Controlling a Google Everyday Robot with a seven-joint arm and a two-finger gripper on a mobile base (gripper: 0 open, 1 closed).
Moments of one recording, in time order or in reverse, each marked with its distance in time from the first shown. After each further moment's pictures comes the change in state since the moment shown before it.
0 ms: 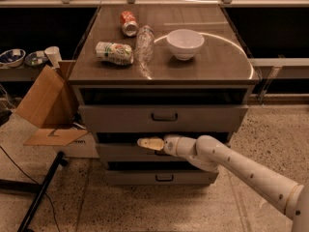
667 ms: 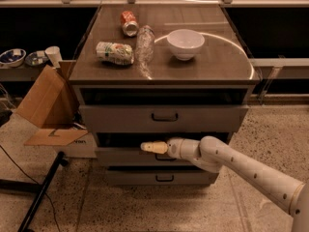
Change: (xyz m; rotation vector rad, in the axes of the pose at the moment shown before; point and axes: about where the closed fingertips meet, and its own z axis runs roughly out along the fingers) arm 0.016 -0.007 -0.011 -0.005 0.060 0.014
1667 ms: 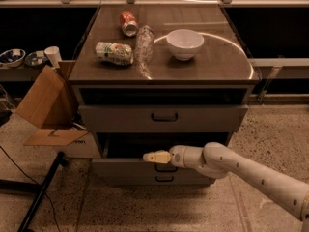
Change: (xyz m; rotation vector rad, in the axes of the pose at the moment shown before) arm 0.036 0.013 -0.024 -0.015 0.085 0.003
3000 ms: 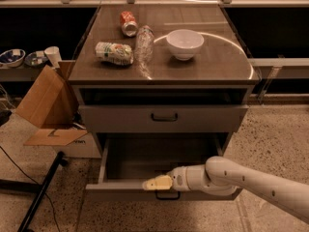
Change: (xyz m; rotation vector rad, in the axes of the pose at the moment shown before) arm 0.094 0.055 -0.032 -0.062 0.220 0.085
